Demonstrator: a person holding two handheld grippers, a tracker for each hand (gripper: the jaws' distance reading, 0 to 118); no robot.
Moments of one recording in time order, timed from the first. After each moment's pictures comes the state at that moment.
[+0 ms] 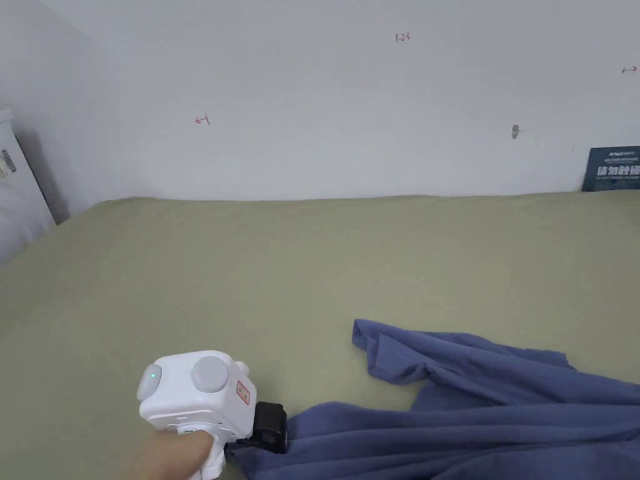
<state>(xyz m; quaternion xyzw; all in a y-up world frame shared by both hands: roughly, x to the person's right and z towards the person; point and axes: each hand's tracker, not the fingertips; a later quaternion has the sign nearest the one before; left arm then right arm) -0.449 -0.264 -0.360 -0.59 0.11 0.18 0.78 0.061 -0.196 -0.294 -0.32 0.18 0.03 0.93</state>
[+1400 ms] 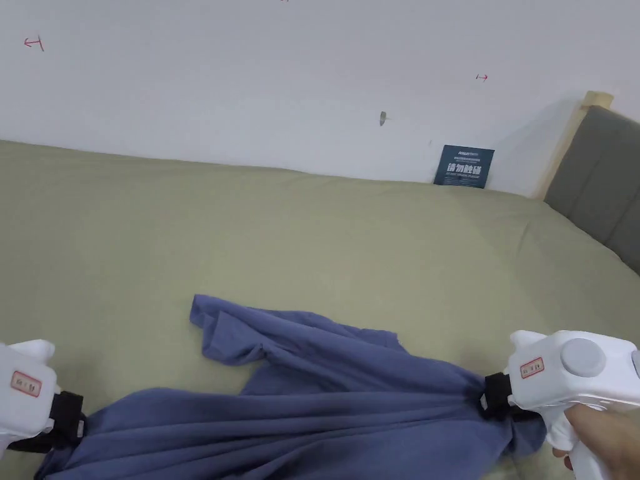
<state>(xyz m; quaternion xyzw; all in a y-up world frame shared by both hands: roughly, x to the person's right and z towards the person) -0.431 -0.255 -0.353 -0.54 0.06 0.20 0.81 0.136 -0.244 -0.531 -0.53 0.10 0.01 0.84</state>
